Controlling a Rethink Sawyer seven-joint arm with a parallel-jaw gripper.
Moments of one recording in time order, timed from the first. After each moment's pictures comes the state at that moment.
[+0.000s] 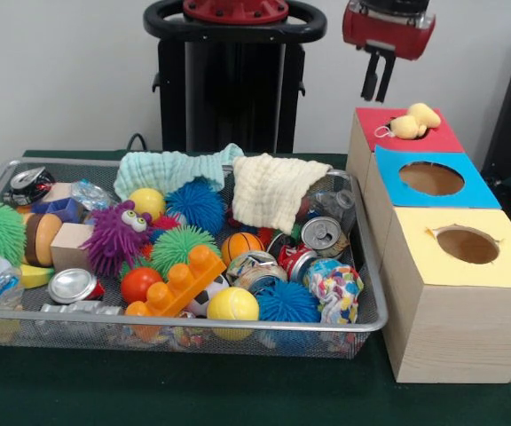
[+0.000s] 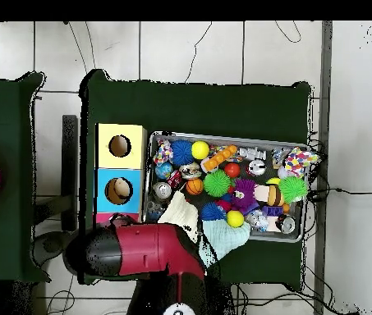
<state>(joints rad) 0.06 -0.95 -0.08 1.93 -0.07 0.63 2.22</state>
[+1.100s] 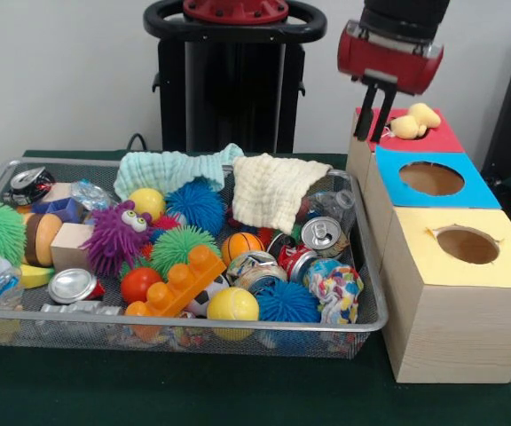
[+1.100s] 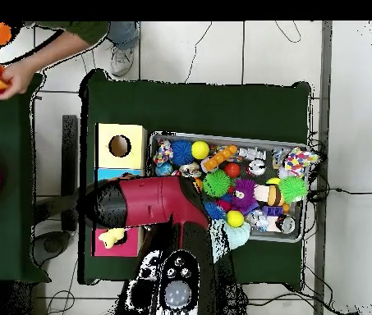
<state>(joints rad) 0.06 -0.76 -0.11 1.63 -0.14 0.66 2.22</state>
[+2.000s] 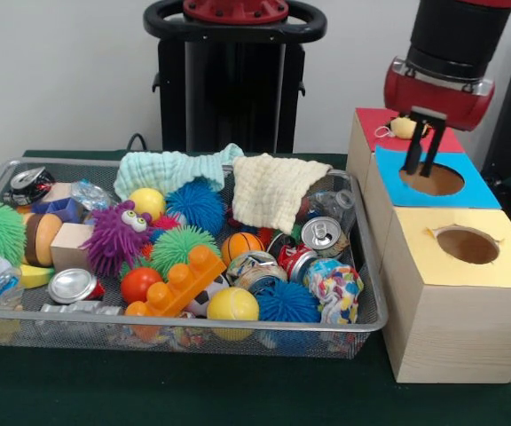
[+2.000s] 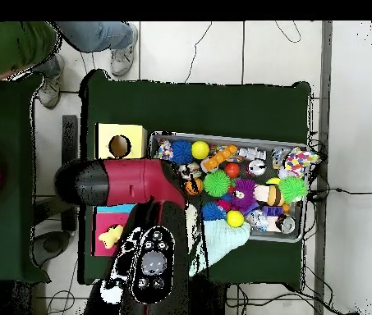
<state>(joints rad) 0.15 -0.65 -0.15 1.52 0.05 0.68 2.22</state>
